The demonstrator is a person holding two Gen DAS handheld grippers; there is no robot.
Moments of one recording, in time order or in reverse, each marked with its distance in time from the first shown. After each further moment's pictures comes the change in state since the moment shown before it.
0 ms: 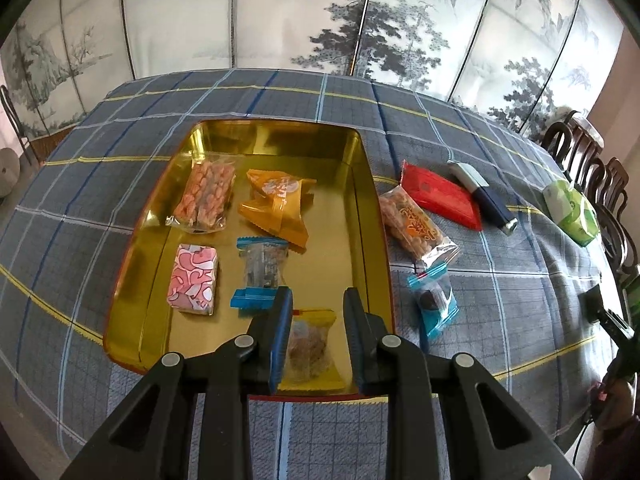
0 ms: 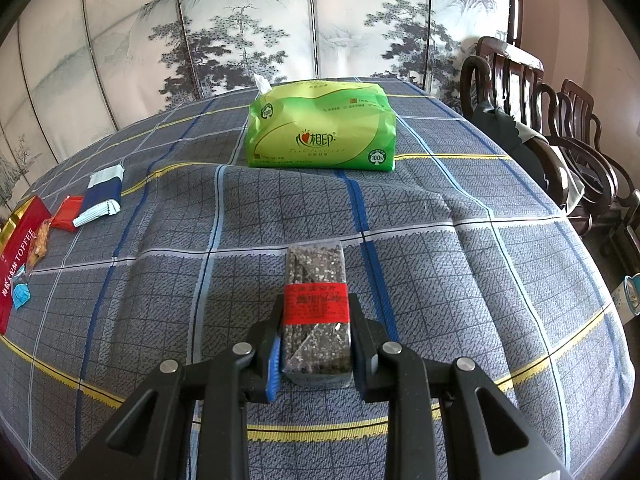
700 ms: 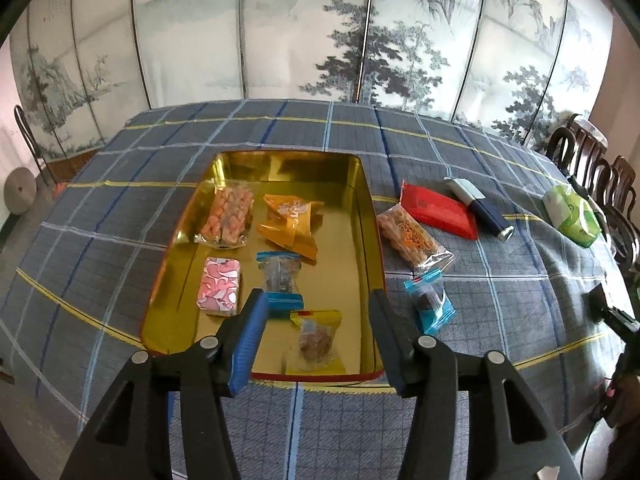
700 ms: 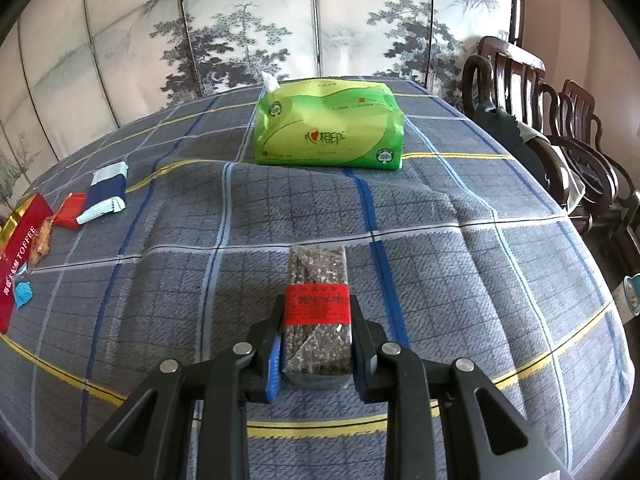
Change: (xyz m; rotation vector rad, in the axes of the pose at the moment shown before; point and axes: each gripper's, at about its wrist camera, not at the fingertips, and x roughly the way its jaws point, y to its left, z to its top) left arm -0.031 -0.011 -0.009 0.038 -0.106 0.077; right arm -0.002 0.006 0.000 0.001 0.010 0.009
